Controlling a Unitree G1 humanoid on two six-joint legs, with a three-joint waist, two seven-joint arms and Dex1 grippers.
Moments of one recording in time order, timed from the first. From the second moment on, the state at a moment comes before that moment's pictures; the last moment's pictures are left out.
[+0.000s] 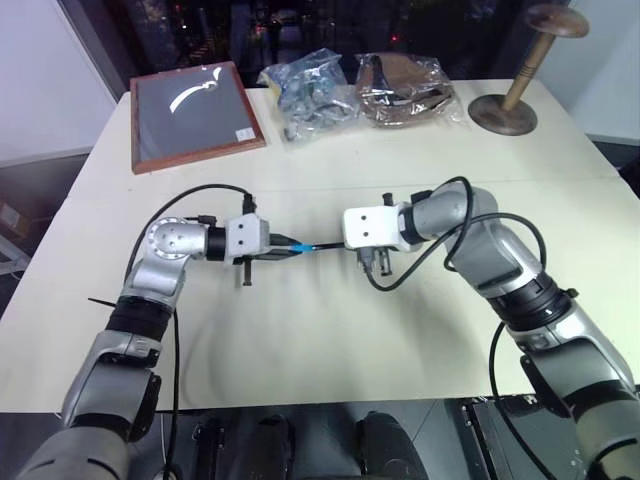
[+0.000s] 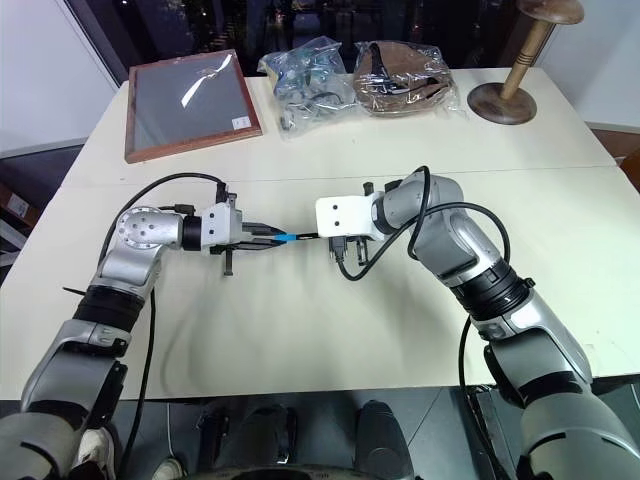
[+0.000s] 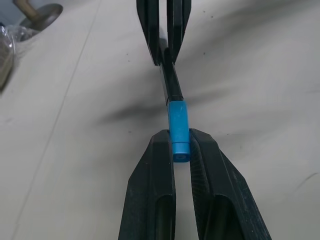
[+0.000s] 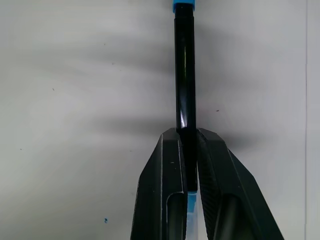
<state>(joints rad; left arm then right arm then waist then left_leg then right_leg) -0.70 0.51 -0.15 0.49 -0.06 -0.41 -1.27 -0.86 -0.60 0.46 -0.04 -0.31 0.41 1.22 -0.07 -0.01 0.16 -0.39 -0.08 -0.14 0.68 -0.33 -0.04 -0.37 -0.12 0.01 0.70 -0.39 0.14</state>
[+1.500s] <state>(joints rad) -0.71 0.50 -0.16 0.49 0.00 -0.36 -1.22 -0.86 -0.56 0.46 -0.03 -0.39 0.43 1.21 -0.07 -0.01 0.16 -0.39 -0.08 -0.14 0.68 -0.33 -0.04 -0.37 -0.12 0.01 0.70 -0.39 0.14</state>
